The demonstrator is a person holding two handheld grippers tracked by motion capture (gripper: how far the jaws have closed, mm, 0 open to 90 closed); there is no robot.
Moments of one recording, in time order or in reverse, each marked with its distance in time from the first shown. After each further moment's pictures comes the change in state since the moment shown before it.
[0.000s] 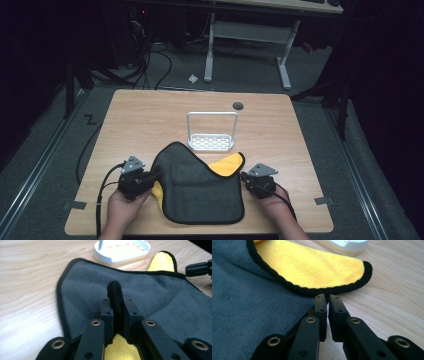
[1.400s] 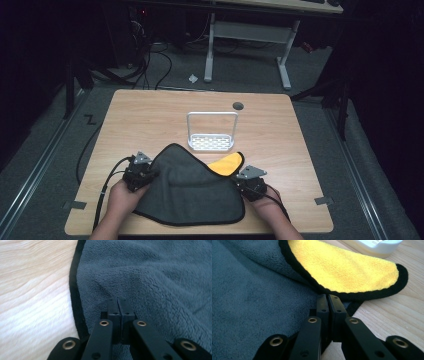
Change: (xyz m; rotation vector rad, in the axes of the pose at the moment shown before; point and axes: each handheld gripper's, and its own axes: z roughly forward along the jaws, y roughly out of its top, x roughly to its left) left arm 0.028 -0.001 0.049 0.198 0.066 0.095; right arm 0.023 0.008 0.011 0.038 0.059 -0.036
